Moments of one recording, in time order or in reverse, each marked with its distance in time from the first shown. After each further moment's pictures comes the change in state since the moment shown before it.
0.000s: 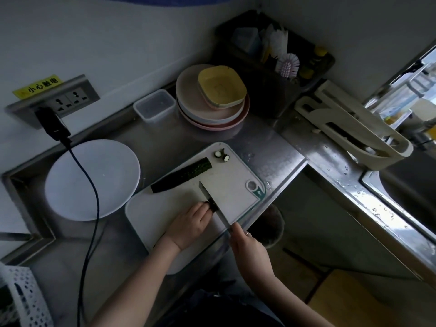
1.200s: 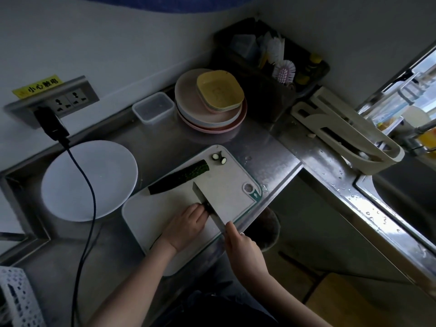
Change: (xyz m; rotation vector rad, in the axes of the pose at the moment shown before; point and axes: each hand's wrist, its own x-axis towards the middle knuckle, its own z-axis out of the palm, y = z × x) left_hand 0.000 0.000 0.001 -0.028 0.009 -0.033; right_hand 0.005 -0.008 -0.005 -0.037 -0.045 -0.002
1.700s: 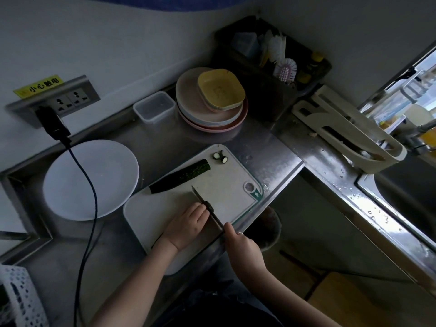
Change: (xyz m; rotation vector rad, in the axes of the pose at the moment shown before) left_hand -0.001 -0.002 0.000 0.027 -0.010 0.001; right_hand 0.007 0.004 0.007 -0.139 -0.095 -0.002
